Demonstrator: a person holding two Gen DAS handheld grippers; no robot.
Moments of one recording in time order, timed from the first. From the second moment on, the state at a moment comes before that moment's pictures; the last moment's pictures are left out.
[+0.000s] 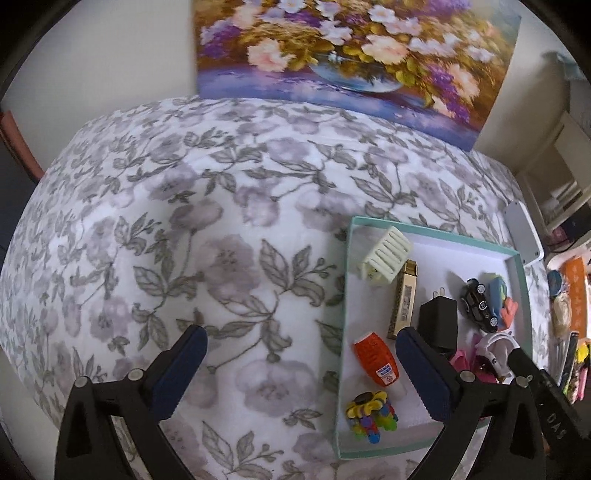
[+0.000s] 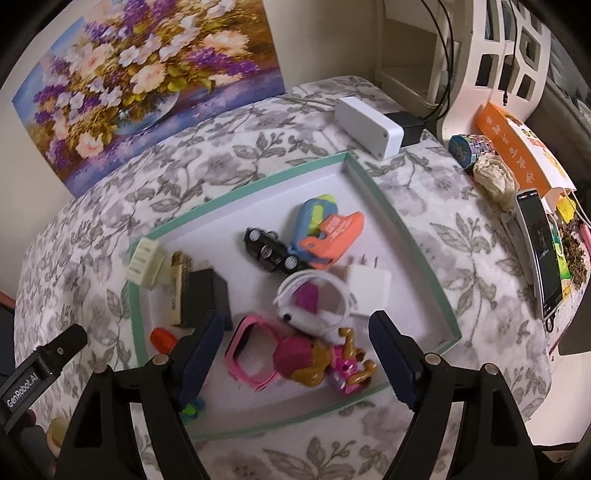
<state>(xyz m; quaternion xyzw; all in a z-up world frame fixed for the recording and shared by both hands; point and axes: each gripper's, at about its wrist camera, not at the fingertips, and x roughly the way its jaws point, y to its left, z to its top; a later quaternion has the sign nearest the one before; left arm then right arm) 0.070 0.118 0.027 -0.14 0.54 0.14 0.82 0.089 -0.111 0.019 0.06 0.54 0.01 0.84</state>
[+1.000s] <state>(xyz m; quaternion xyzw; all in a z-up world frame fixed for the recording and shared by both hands) -0.024 0.120 0.059 -0.08 0.49 0.16 0.85 0.008 -0.082 0.052 0.01 0.49 0.04 0.87</state>
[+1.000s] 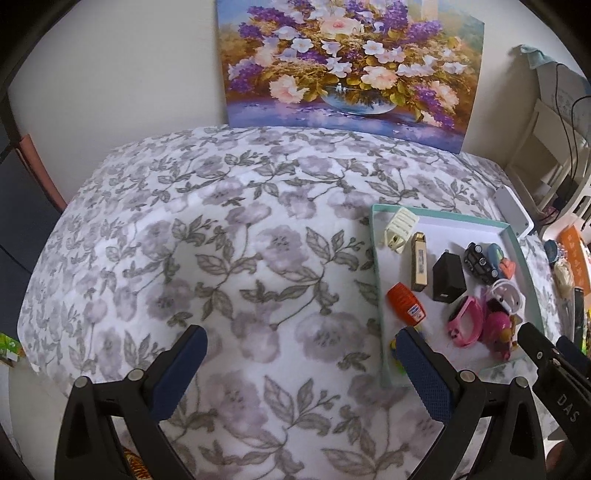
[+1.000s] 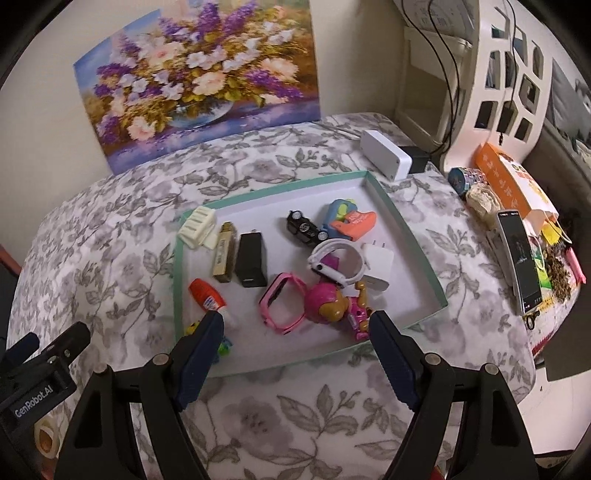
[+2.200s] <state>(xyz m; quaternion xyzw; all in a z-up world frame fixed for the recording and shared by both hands) -0.049 0.135 0.059 -0.09 0.49 0.16 0.85 0.000 -0.060 0.033 -0.03 0.51 0.02 0.86</state>
